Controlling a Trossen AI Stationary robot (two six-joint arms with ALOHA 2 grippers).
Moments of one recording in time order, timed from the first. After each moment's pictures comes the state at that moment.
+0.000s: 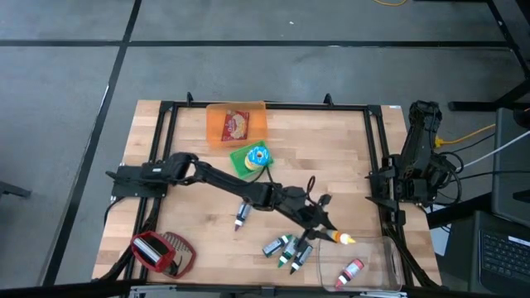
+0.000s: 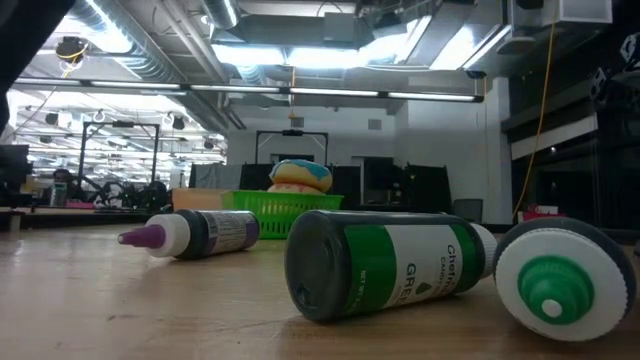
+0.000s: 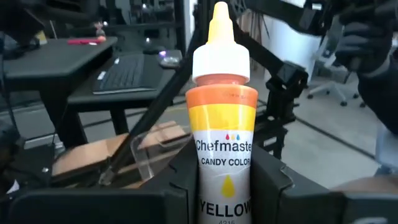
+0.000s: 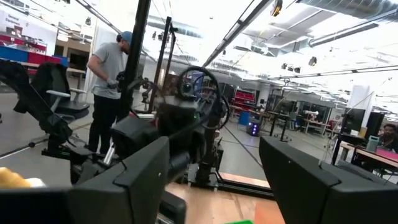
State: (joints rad) left arm -0.24 2.27 1.84 0.34 0.26 0.04; right arm 1.31 0.56 0.30 0.95 1.16 -0.85
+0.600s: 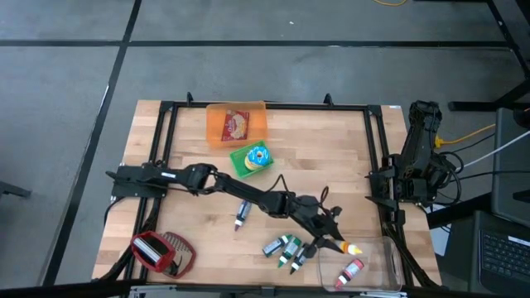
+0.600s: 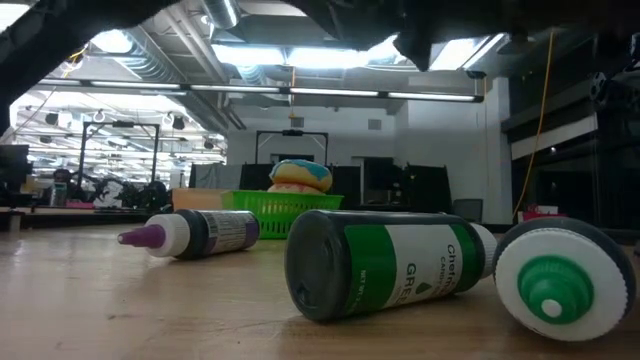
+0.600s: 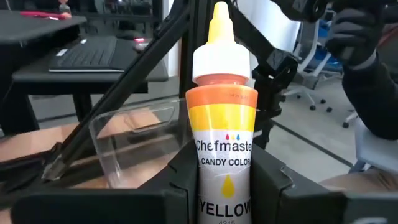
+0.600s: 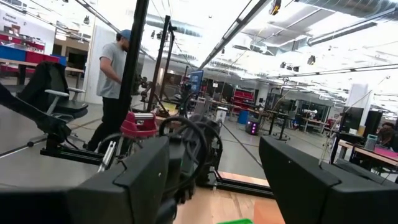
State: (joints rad) left arm -0.23 2.54 2.10 0.36 0.38 -0.04; right arm 1.31 0.56 0.30 0.95 1.17 -0.85
